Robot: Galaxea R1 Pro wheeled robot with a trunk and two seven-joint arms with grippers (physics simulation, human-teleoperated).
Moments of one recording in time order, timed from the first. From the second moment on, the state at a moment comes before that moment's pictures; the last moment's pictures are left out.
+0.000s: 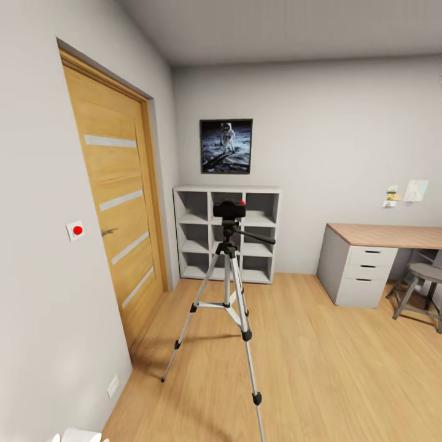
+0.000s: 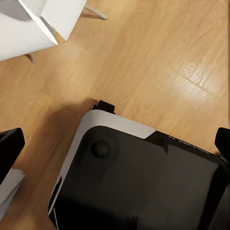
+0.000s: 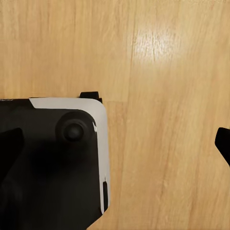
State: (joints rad) left arm -0.23 0.05 -0.05 0.00 0.46 0.00 0.01; right arm -0.15 -0.17 0.17 0.03 -0.23 -0.12 0.15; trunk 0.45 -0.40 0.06
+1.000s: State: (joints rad) left arm -0.23 0.04 -0.05 0.00 0.46 0.00 0.03; right arm -0.15 -0.17 0.18 0.03 -0.22 -0.11 0.15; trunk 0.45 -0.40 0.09
